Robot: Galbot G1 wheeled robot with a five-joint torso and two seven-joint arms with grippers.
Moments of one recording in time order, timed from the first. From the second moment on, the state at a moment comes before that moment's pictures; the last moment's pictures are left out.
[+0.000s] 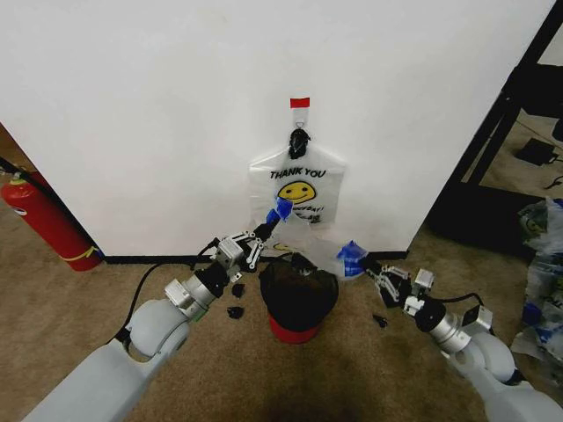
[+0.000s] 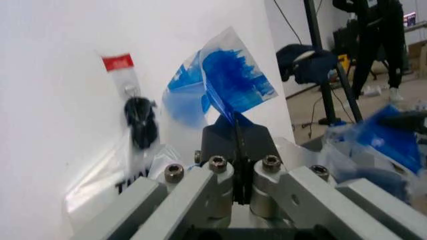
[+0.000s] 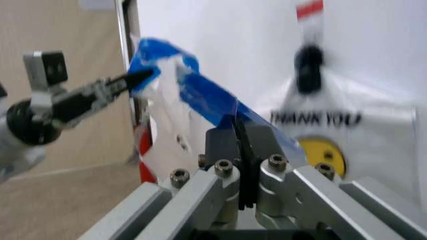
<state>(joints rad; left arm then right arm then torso) 1.07 -0.88 -0.14 -2.04 -0.37 -0.28 0.15 -1.31 0.95 0.50 1.81 0.88 0.31 -0.79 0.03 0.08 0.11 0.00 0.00</state>
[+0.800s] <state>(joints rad) 1.21 -1.01 -0.25 -2.21 -0.33 -0.04 -0.02 -1.22 0.94 0.51 1.82 0.94 0.32 -0.70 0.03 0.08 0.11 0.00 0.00</state>
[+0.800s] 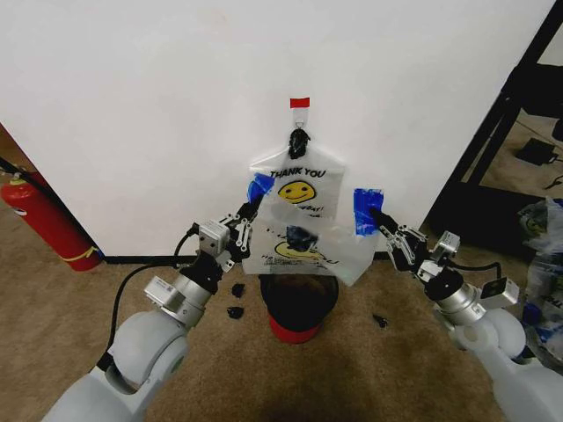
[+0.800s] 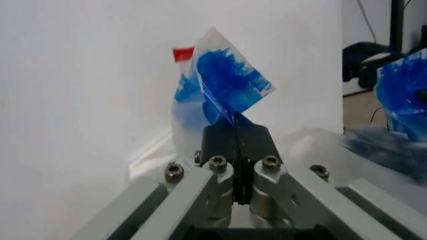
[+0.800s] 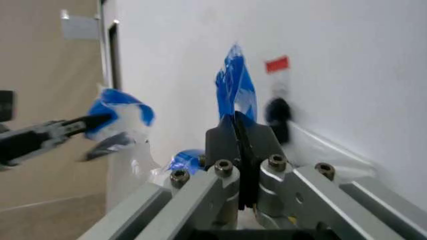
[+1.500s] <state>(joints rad) 1.31 -1.12 -0.18 -2.00 -0.26 -0.13 0.00 -1.18 1.00 0.37 1.58 0.72 0.42 -0.69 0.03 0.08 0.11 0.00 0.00</state>
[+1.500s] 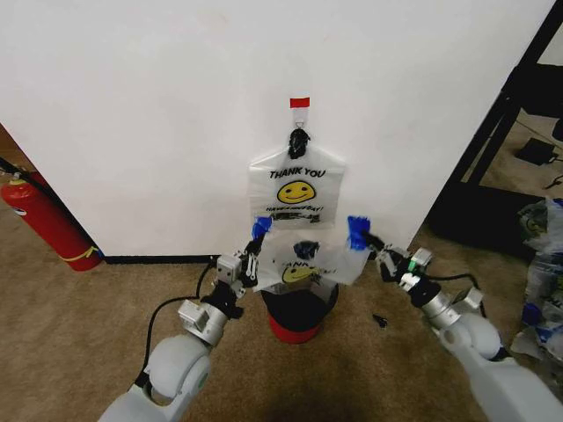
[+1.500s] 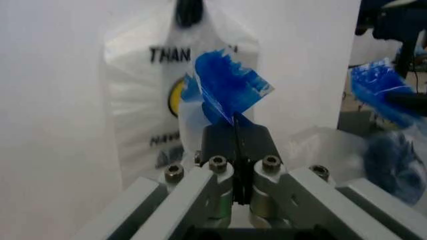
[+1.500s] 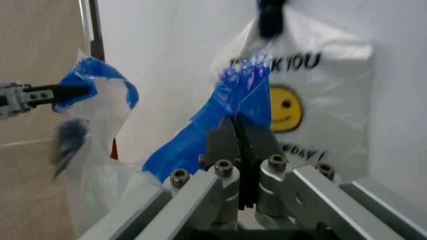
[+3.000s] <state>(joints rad) 1.51 -1.20 -0.18 -1.74 -0.03 -0.40 -0.04 -1.17 0.99 0.41 1.28 0.64 0.62 -1.17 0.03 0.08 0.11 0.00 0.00</state>
